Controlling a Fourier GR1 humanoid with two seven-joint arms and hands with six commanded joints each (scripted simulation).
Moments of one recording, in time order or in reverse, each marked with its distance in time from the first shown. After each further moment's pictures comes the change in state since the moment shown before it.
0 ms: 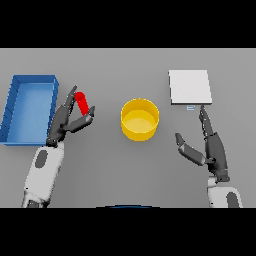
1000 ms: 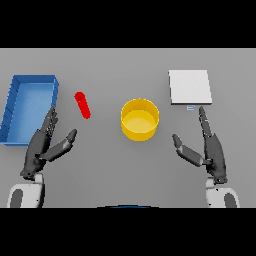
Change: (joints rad) left arm 0.410 0.043 -0.052 -0.548 0.096 -0.065 0.125; right arm 0.011 0.005 0.018 -0.004 0.055 -0.034 0.024
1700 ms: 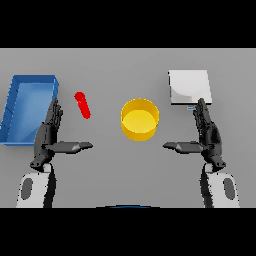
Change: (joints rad) left arm -0.110 -0.103 0.068 0.147 0.083 0.048 -0.045; right arm -0.150 0.072 -0.121 0.155 -0.277 0.073 0.095
